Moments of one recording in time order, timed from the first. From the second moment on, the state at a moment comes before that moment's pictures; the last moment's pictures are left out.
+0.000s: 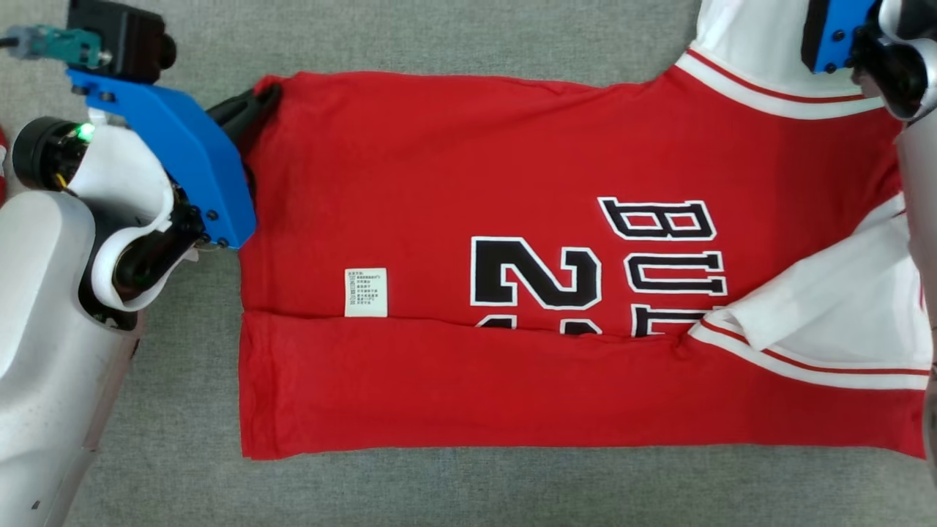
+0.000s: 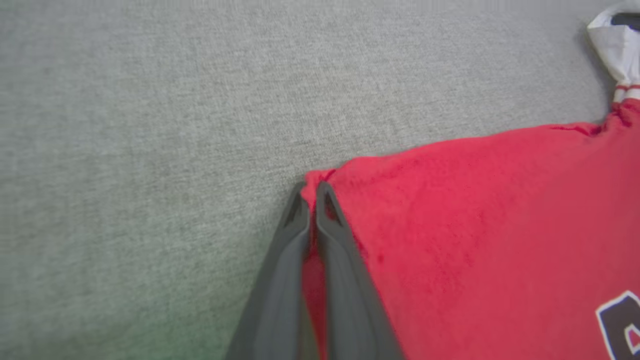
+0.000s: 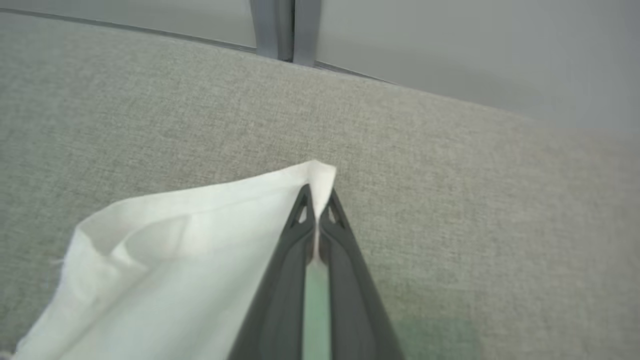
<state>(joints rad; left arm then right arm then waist) -0.81 0.49 -0.47 0.19 -0.82 -0.04 0.61 -1.22 -0.24 0.07 0.82 0.12 0.13 0.54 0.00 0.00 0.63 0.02</state>
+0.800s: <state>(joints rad) -0.49 0.48 -0.44 0.24 -0.75 -0.10 0.10 -0.81 -0.34 0.08 0.49 0.36 0.13 0.42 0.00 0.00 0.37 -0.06</state>
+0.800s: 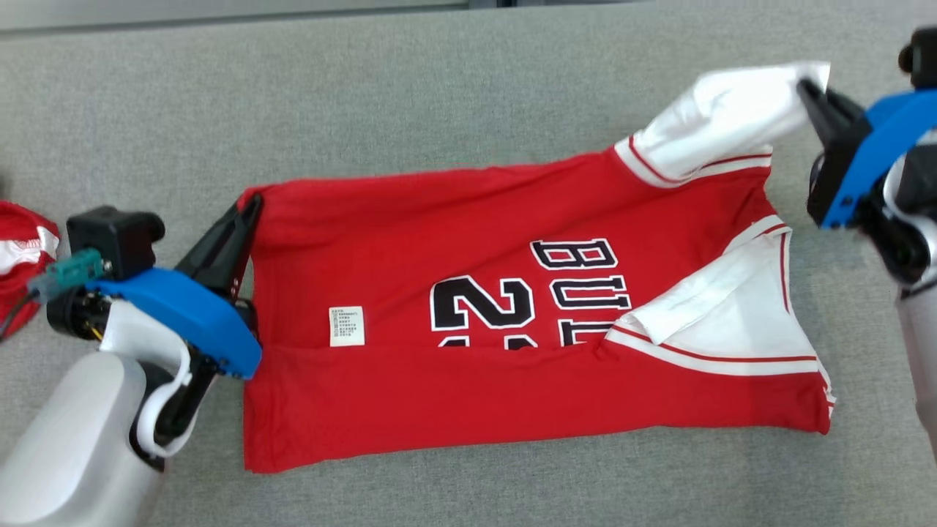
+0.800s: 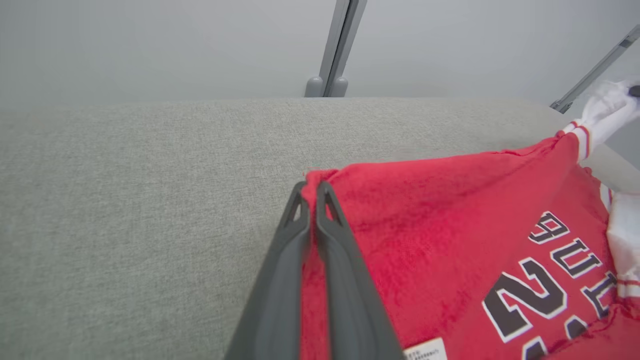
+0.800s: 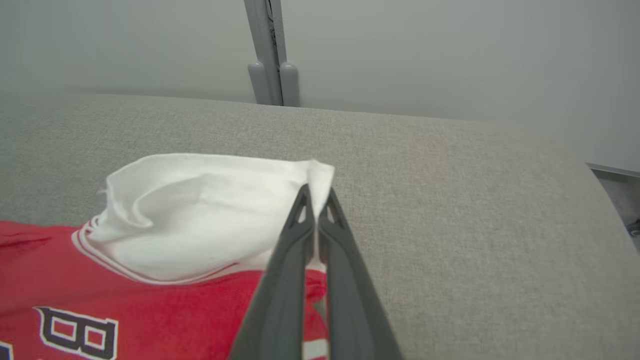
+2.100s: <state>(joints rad) -0.18 0.43 -0.45 0.18 -0.67 0.10 -0.18 -0.13 -0.14 -0.24 -0.10 0.28 0.13 0.77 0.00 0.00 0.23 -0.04</state>
